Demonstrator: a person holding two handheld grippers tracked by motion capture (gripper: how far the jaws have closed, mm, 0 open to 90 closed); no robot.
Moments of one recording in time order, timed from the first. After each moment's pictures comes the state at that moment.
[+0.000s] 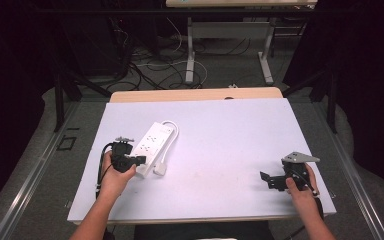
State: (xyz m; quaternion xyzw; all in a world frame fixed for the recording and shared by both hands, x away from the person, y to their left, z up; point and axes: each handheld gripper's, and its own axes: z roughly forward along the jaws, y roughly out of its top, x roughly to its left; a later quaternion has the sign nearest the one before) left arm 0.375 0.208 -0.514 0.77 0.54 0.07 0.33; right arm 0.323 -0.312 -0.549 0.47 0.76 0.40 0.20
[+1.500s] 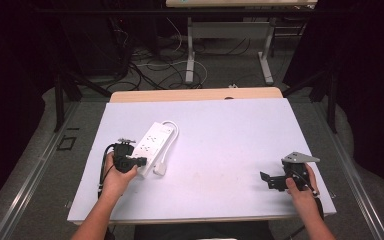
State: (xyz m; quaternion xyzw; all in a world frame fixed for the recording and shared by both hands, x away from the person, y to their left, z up) left arm 0.379 0.207 -0.525 0.77 0.55 0.06 0.32; right arm 0.322 -0.313 -0.549 0.47 0.76 0.40 0.20
